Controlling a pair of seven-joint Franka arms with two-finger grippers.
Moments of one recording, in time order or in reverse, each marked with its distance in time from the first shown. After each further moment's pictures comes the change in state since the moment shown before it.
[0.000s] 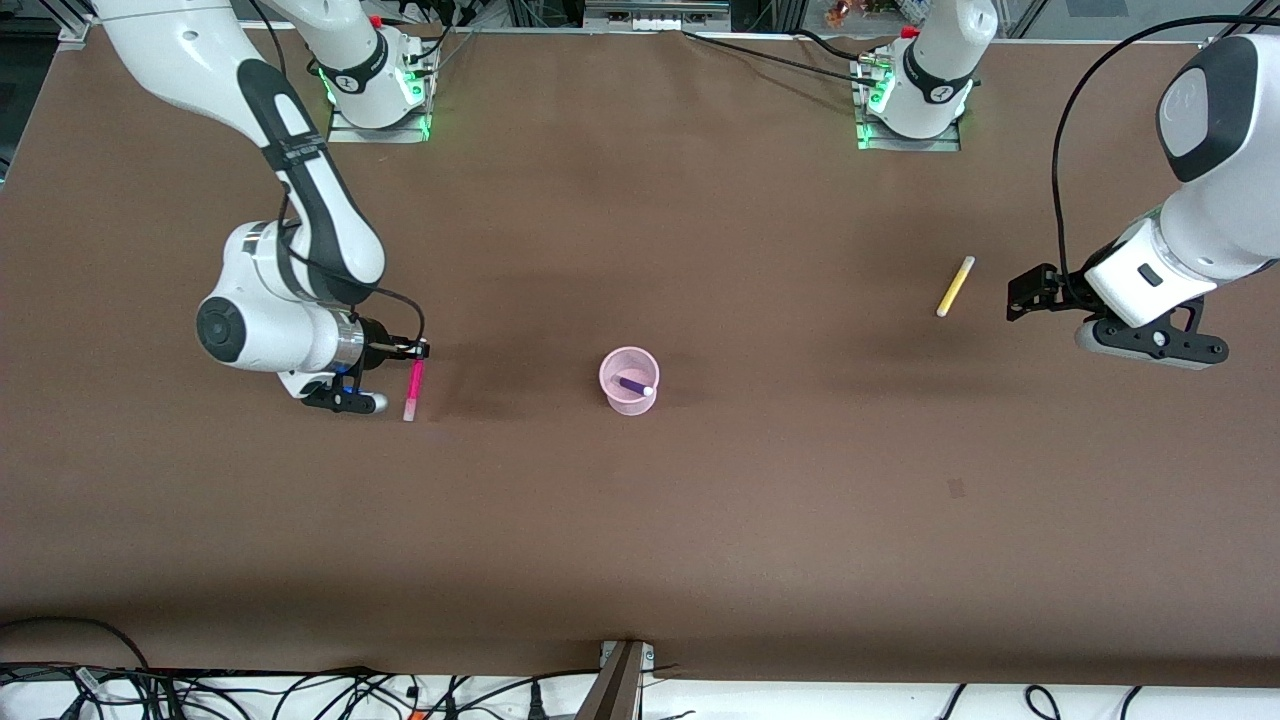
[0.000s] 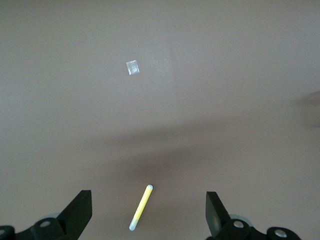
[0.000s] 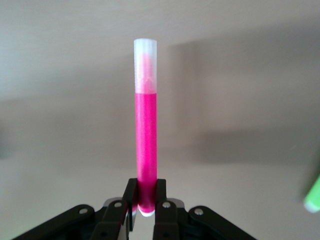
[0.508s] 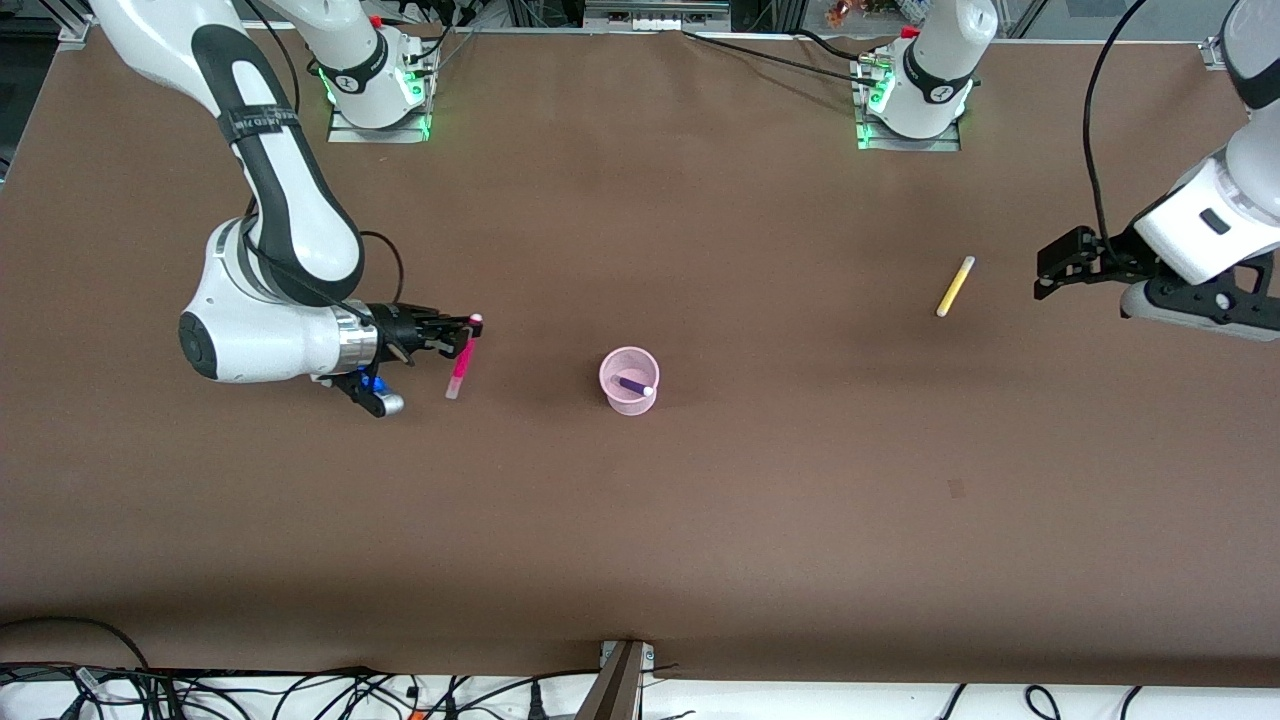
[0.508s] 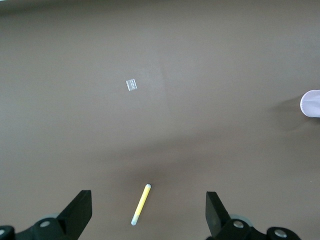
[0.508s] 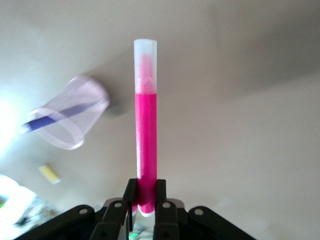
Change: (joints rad) left arm -0.001 -0.006 -0.017 0.196 0.000 -0.156 -0.001; right arm 0.014 -0.005 0.076 0.164 0.309 -0.230 0.383
